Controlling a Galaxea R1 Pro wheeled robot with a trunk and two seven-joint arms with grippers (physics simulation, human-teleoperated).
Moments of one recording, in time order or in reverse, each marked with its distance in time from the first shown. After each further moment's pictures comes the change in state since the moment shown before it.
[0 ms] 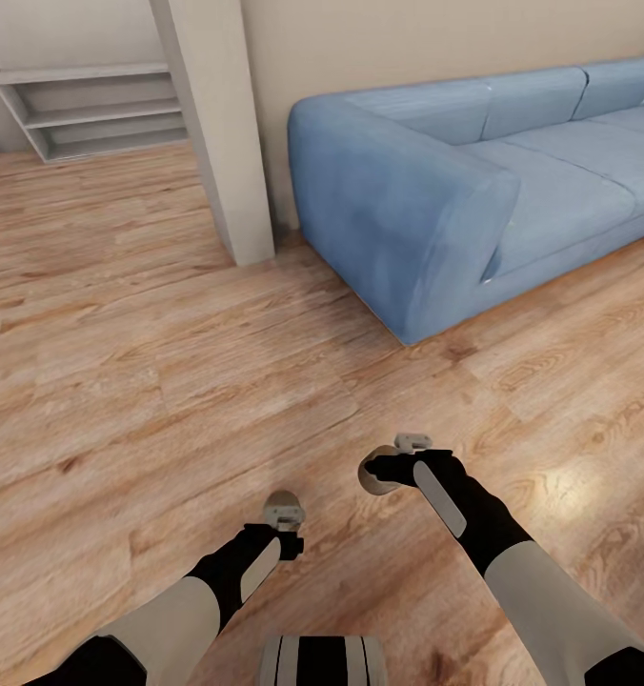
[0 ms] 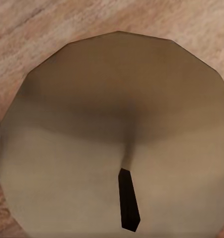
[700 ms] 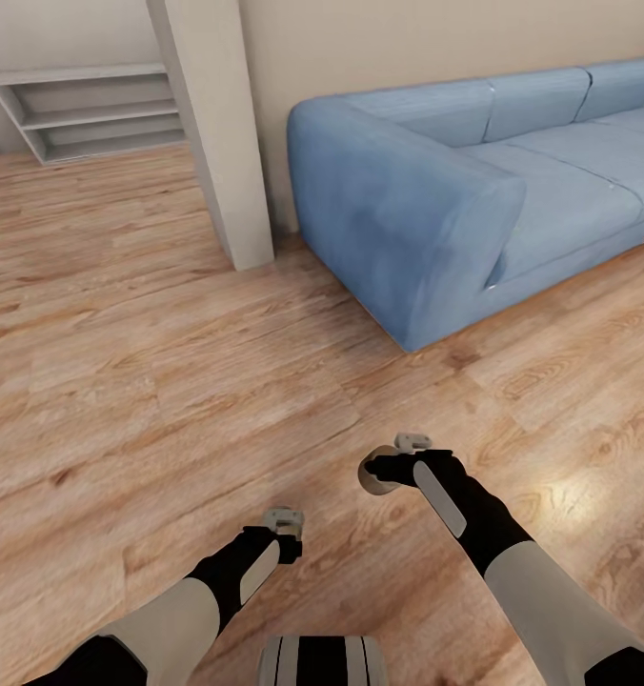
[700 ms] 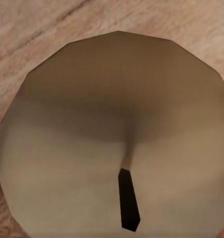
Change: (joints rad) left arm 0.000 0.000 0.000 0.020 0.001 -0.005 -0.001; right arm 0.000 0.000 0.000 0.000 0.000 0.000 0.000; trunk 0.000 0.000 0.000
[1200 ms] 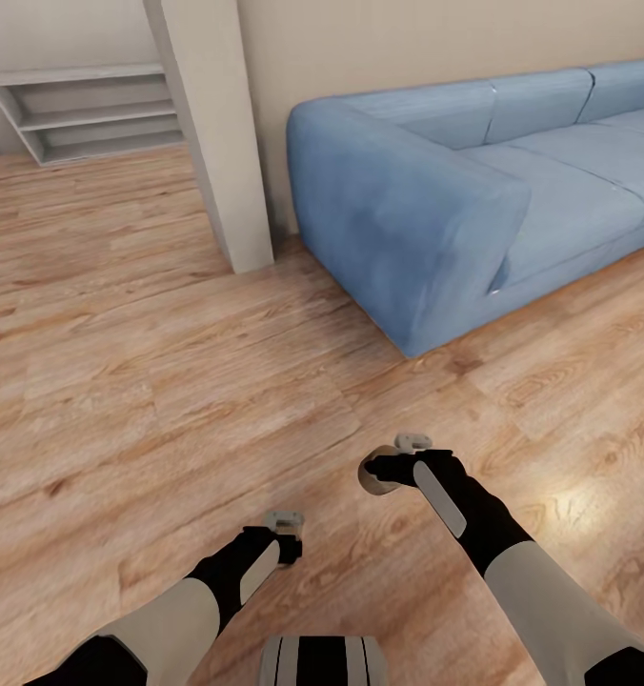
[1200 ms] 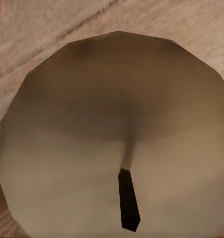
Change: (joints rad) left arm 0.000 0.000 0.000 0.000 0.001 0.000 0.000; right arm 0.000 0.000 0.000 0.000 0.001 0.000 0.000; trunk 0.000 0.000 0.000
